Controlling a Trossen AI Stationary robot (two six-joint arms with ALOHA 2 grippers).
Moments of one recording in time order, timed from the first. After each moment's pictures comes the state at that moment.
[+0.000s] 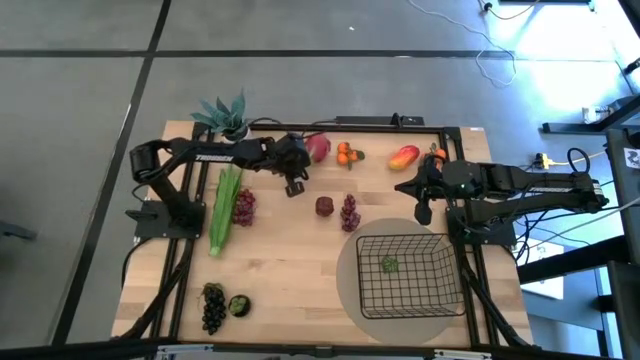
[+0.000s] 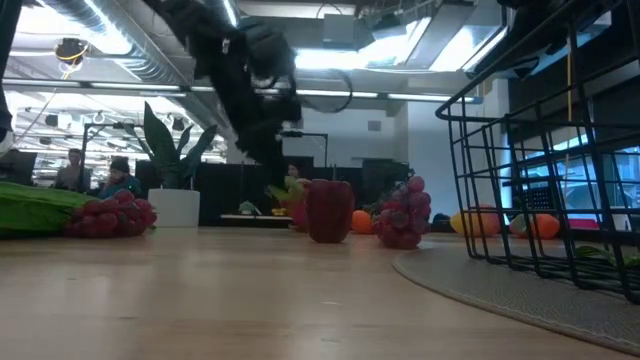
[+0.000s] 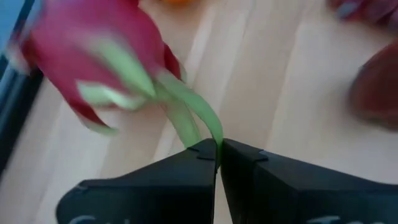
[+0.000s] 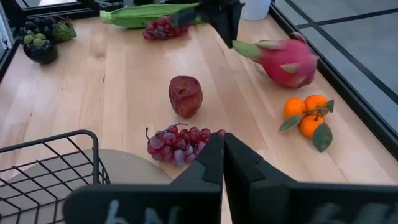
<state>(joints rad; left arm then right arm) 0.37 1.64 1.07 -0.33 -0.10 0.12 0.00 0.71 0.73 -0.57 0.19 0.15</state>
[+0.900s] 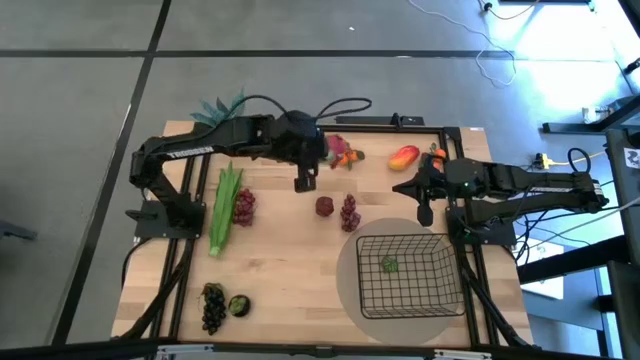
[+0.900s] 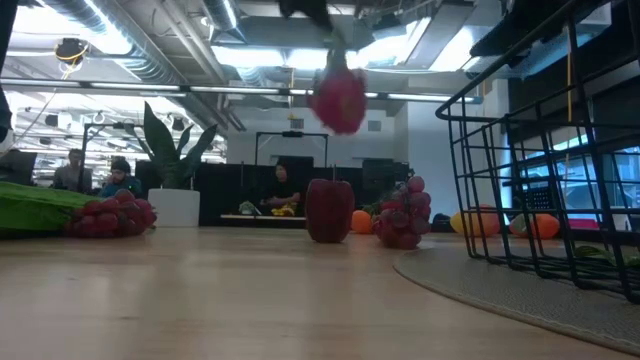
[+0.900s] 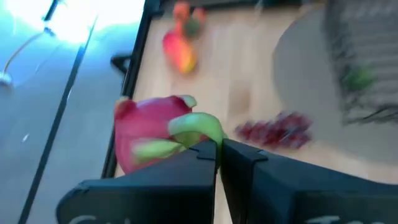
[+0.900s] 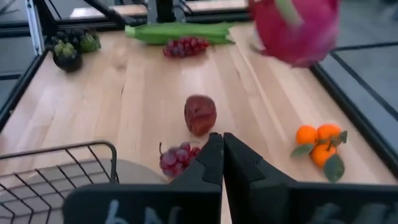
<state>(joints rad) 0.13 1.64 1.82 -0.83 -0.17 0.18 0.00 0.71 0.75 -0.50 0.13 0.06</state>
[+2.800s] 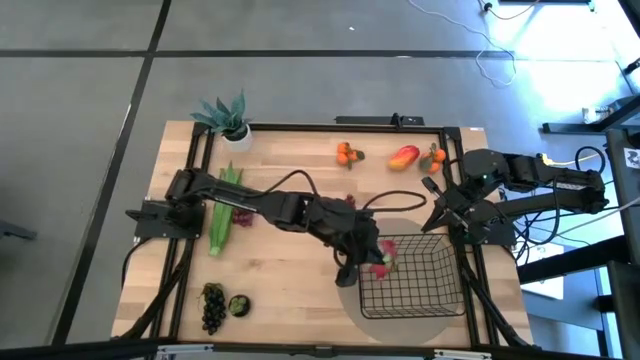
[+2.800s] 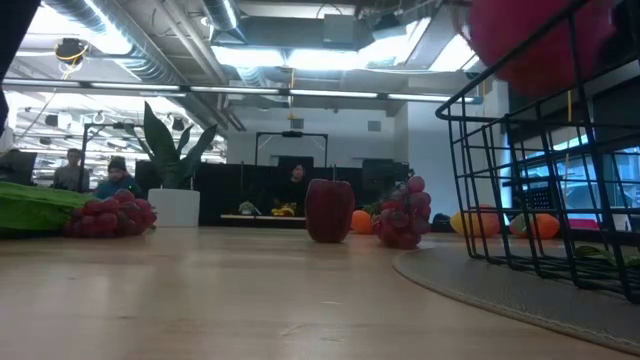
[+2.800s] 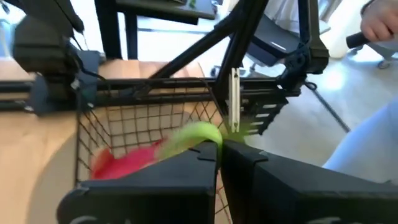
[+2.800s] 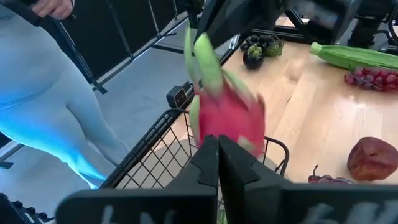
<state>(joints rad) -0.22 2.00 1.92 -0.24 0.13 -0.20 0.00 0.69 0.92 -0.74 -0.61 -0.14</state>
